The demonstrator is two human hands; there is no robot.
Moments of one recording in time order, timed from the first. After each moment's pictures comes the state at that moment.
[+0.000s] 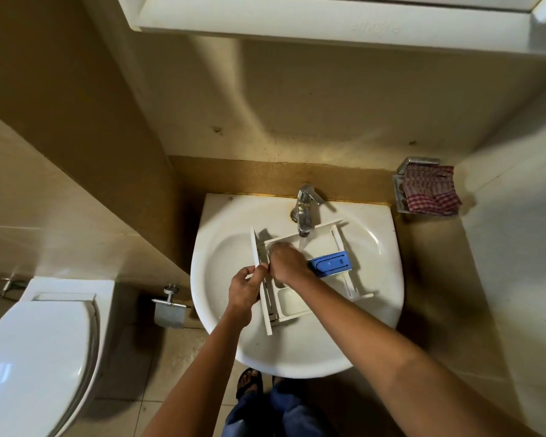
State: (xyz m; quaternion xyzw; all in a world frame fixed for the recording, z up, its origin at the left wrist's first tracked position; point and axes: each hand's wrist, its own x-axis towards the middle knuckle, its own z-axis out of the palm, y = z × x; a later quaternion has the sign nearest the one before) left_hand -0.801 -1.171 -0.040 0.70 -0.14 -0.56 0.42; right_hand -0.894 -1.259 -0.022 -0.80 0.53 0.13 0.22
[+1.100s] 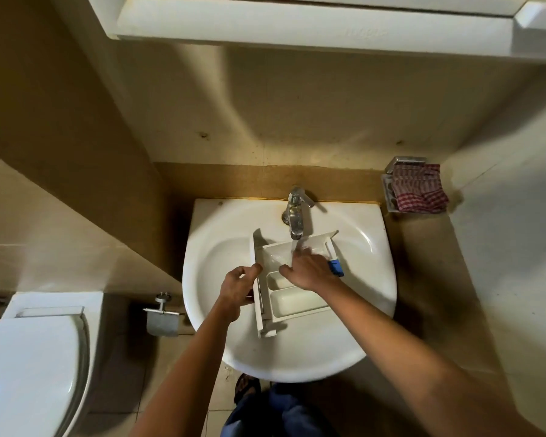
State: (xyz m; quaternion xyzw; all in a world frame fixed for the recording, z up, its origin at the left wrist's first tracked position) left_hand -0.784 -1.193 -0.042 0.69 -0.19 -0.62 0.33; right_hand -0.948 -1.261 -0.012 -0.77 0.58 0.16 0.20
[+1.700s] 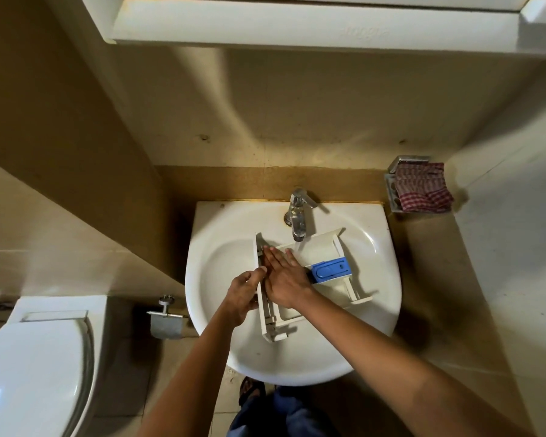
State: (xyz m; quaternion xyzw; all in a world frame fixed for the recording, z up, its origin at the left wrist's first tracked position) left_hand -0.787 -1.192 -0.045 0.64 -0.19 -0.67 0.34; right_hand -0.908 -1.236 -0.032 -0.86 0.45 0.18 0.13
